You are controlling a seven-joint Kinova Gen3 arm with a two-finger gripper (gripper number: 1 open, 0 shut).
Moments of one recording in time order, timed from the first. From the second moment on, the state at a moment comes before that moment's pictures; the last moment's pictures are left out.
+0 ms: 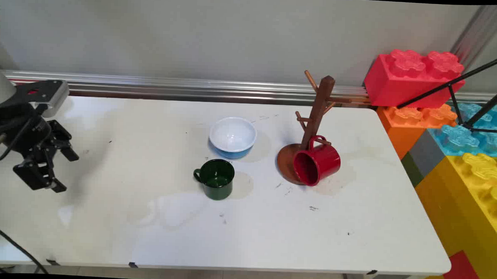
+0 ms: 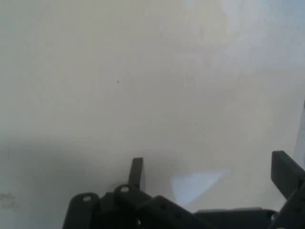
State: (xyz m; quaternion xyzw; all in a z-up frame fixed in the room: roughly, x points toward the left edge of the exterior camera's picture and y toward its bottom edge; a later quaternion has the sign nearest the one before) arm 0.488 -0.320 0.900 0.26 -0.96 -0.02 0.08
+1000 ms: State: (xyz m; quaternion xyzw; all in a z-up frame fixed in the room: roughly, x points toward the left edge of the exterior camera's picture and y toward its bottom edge) arm 0.376 -0.383 0.927 0.29 -0.90 0.00 0.33
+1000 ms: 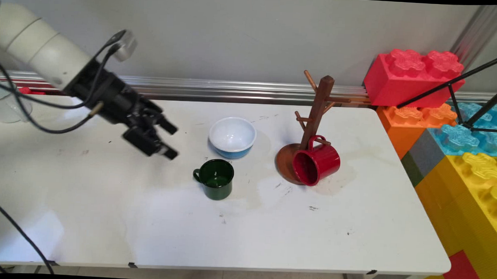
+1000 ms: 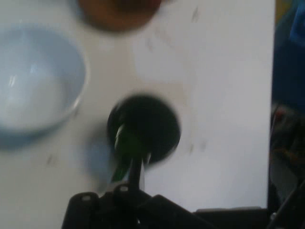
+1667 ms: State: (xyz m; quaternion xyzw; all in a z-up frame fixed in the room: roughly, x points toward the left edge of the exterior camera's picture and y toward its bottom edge) arm 0.271 -0.390 0.917 0.34 -0.86 -0.01 0.38
